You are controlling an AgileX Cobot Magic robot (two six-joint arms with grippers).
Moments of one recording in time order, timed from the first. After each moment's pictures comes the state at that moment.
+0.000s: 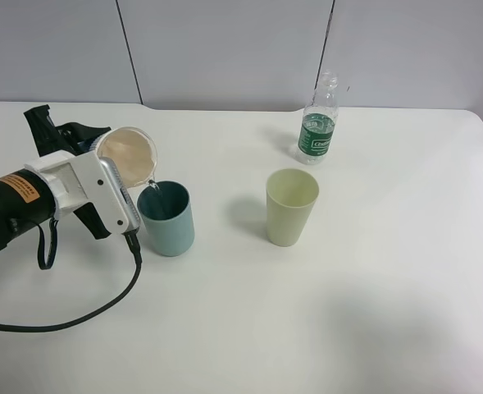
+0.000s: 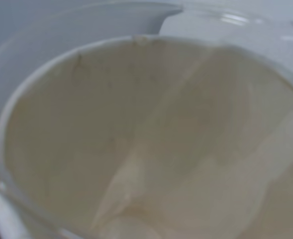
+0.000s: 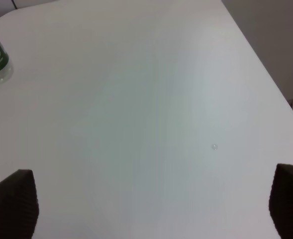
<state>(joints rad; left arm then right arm) -0.48 1.60 -0.28 -0.16 -0.98 1.13 -0.04 0.00 -0.50 -0.13 1.07 0.17</state>
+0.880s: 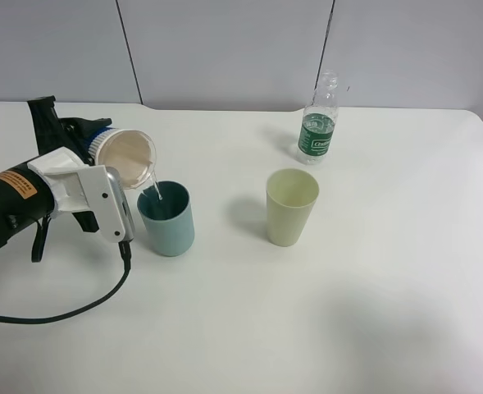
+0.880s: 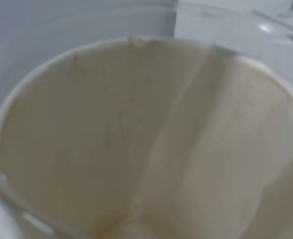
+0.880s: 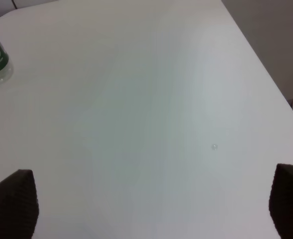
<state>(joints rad) -0.48 1.60 -0.28 -0.19 -1.03 1.40 -0.04 0.00 -0.50 -0.13 1.07 0.17</state>
